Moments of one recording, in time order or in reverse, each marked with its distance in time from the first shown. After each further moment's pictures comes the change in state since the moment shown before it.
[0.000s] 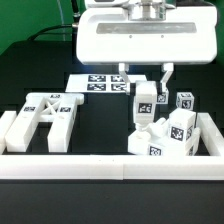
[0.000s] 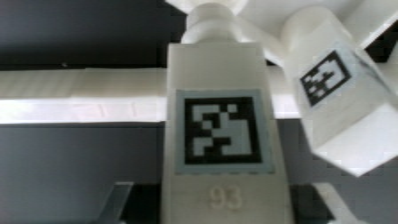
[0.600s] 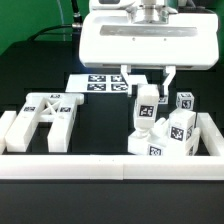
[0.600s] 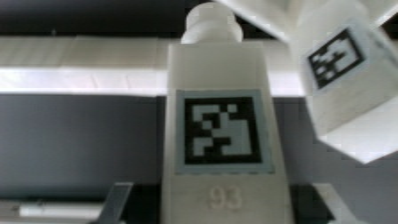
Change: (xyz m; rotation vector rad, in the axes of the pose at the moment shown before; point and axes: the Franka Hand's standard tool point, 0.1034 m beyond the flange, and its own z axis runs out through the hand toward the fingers) arm 0.005 0.005 0.002 -0.035 0.160 -0.024
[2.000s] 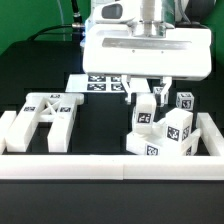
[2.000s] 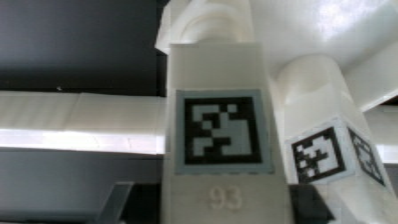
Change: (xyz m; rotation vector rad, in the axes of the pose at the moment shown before) arm -0.034 -0.005 0.006 -0.004 -0.035 -0.021
